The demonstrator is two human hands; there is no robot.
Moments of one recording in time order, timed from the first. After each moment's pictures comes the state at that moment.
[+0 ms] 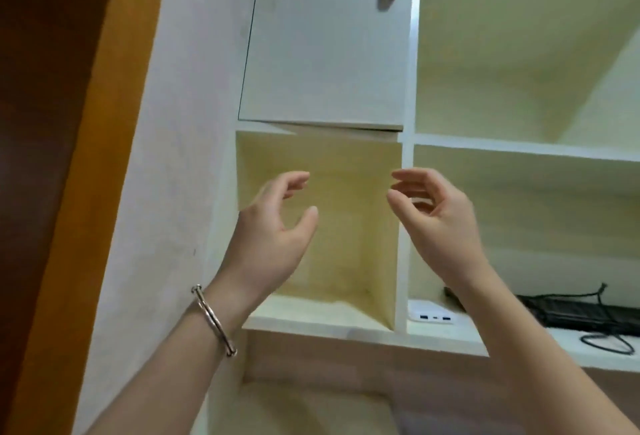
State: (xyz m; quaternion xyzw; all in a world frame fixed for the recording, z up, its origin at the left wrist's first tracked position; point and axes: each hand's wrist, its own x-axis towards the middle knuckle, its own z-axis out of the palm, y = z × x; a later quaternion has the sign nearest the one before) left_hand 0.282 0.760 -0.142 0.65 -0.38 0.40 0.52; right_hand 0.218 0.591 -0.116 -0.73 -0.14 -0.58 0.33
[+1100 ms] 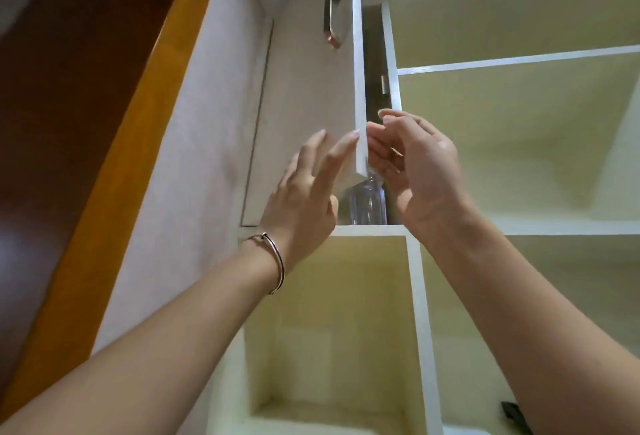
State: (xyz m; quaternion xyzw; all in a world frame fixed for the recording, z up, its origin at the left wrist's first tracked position) left_hand 0.290 0.725 -0.001 0.59 -0.39 0.68 0.21; right_hand 0.204 0.621 0.025 -0.46 -0.37 -0.44 0.67
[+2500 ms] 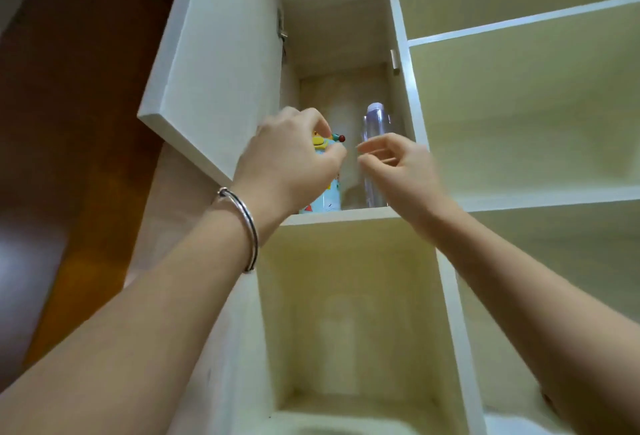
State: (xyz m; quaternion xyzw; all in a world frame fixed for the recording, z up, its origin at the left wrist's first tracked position) left_hand 0.255 0.756 0.014 0.69 -0.28 0.60 0.28; right_hand 0.265 0.612 0.015 -0.67 -0.23 -0.60 0.36
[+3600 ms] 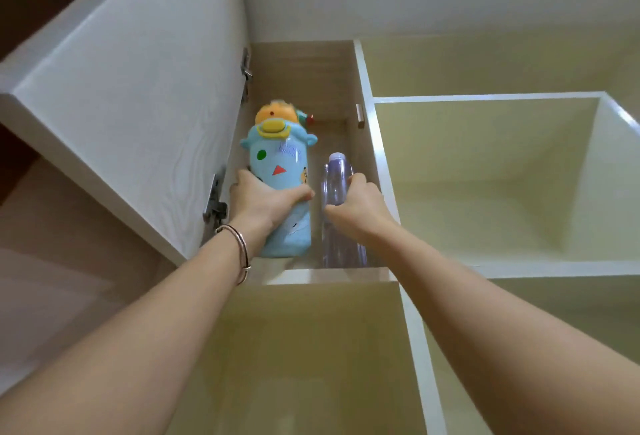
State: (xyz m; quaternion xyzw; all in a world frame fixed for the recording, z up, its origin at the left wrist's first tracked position) left_hand 0.366 0.701 0.085 0.55 -0.30 0.44 0.65; right_hand 0.316 0.589 0.079 -0.78 -0.02 -0.58 0.22
